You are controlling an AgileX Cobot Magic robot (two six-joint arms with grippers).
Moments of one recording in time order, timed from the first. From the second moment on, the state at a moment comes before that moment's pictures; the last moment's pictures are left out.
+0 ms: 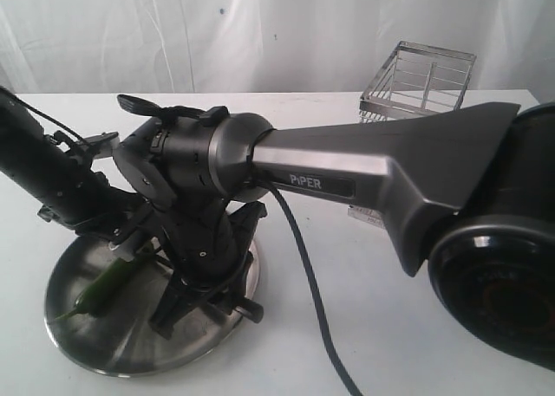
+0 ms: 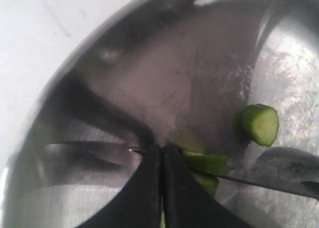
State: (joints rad) left arm 0.00 1.95 -1.18 -0.63 0.81 0.62; right arm 0.96 2.21 -1.76 -0.13 1.24 -0.01
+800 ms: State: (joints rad) left arm -0.01 1.75 -1.18 -0.63 0.88 0.62; right arm 0.95 2.15 -1.77 -0.16 1.22 0.05
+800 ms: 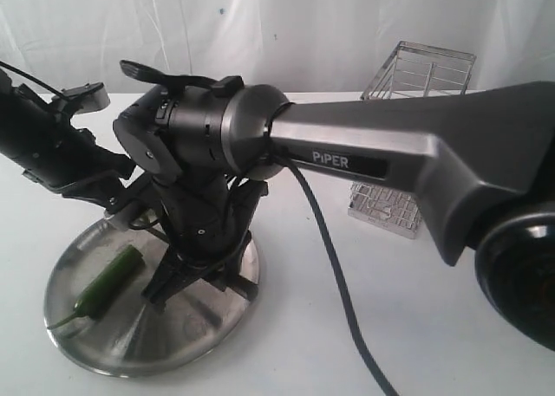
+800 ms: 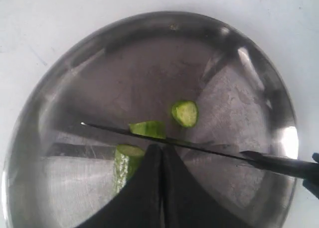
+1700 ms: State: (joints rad) left arm -0.01 1.80 -1.18 -0.68 0.90 0.66; right arm 0.95 2.12 -1.77 -0.15 1.22 0.05
